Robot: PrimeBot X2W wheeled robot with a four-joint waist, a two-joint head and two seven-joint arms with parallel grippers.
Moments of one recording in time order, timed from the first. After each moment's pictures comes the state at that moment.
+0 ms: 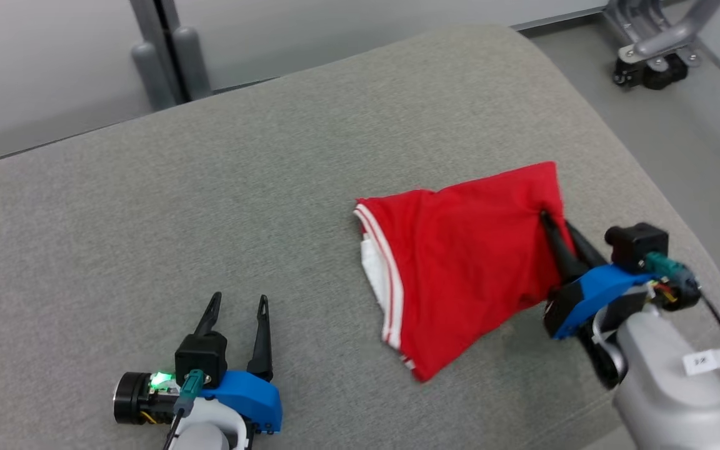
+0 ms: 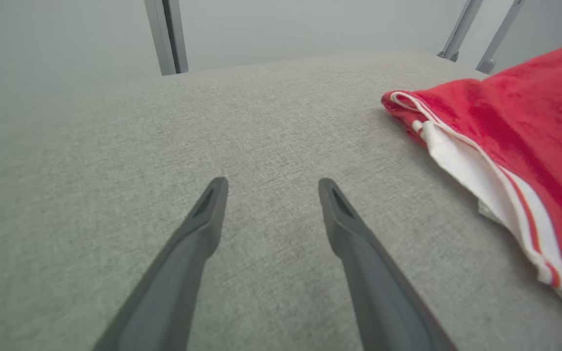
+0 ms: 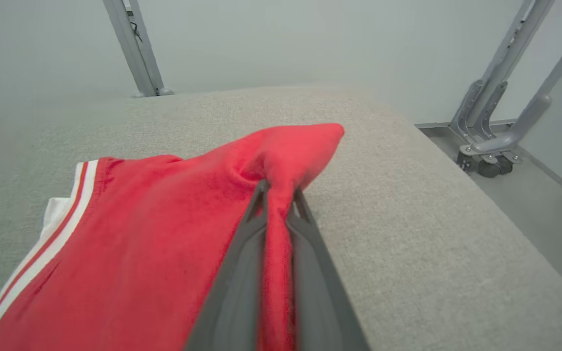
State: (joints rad) left arm -0.22 0.05 -0.26 0.55 -0.14 0.06 -0.26; right arm -0.55 -0.16 0.23 0.76 0.28 0.13 -0.26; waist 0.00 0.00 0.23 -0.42
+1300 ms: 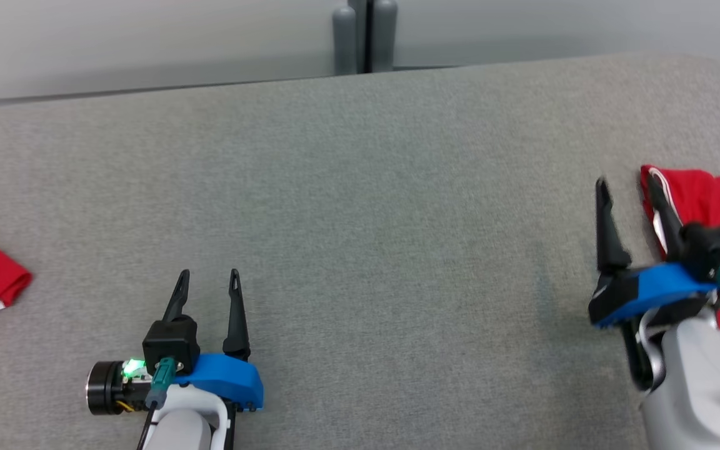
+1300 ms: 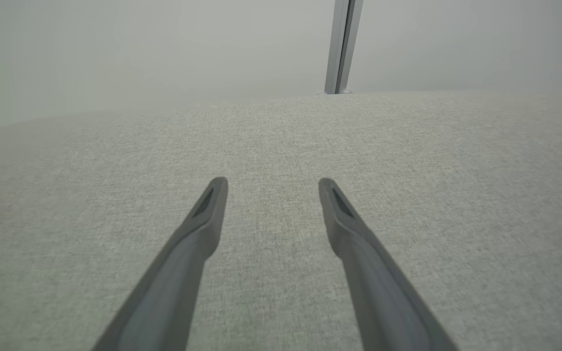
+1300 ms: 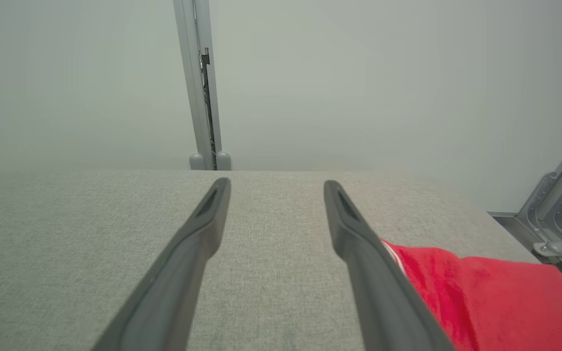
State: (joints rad) left arm -0.23 0.05 -0.17 0.48 -0.11 0.08 -0.26; right arm -0.48 -0.10 -0.12 0.49 0.04 0.13 -0.26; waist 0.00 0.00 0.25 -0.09
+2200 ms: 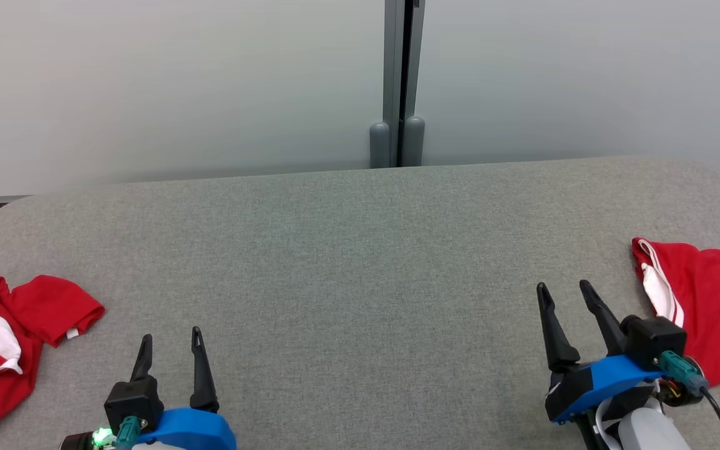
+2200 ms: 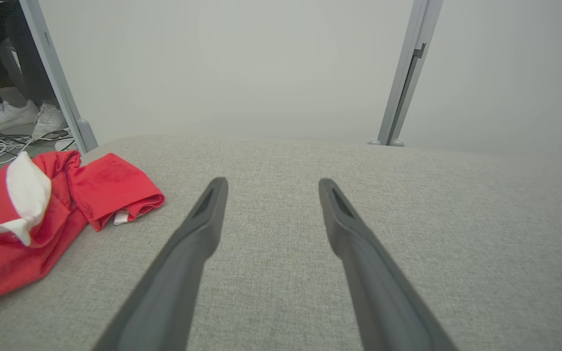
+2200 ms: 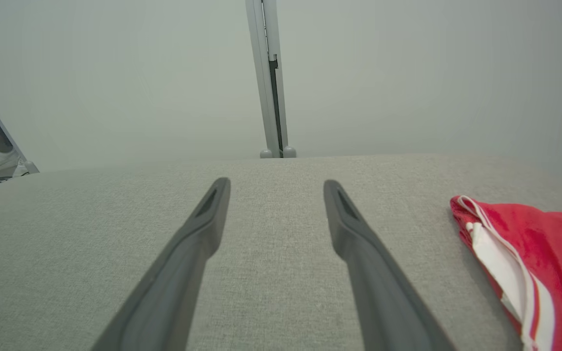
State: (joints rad) left arm -0.06 0.05 -0.08 0.42 -0.16 0.10 -0.26; right arm -0.23 -0.05 0.02 0.48 0.15 0.13 -0.26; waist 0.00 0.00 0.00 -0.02
